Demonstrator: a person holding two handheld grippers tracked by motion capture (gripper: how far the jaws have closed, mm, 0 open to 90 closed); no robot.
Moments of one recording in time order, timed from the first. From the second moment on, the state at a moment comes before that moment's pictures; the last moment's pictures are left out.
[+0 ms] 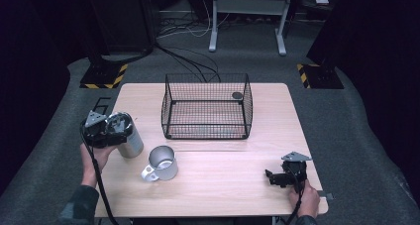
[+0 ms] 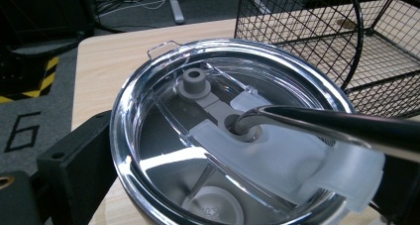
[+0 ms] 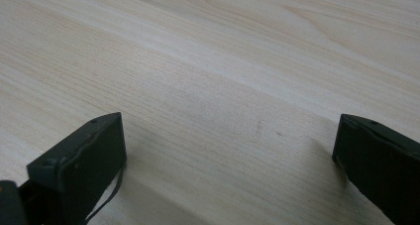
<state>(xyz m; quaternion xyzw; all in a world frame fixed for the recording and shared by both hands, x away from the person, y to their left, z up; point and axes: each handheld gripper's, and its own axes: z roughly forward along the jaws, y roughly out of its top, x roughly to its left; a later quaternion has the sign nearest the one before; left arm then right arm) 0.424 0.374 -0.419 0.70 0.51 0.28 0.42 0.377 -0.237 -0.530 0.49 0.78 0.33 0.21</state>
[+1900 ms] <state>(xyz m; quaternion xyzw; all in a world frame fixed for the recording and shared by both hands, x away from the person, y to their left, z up) 0.404 0.361 -0.347 0.72 0.44 0.30 0.44 0.377 -0.237 -0.530 0.49 0.78 0.33 0.21</state>
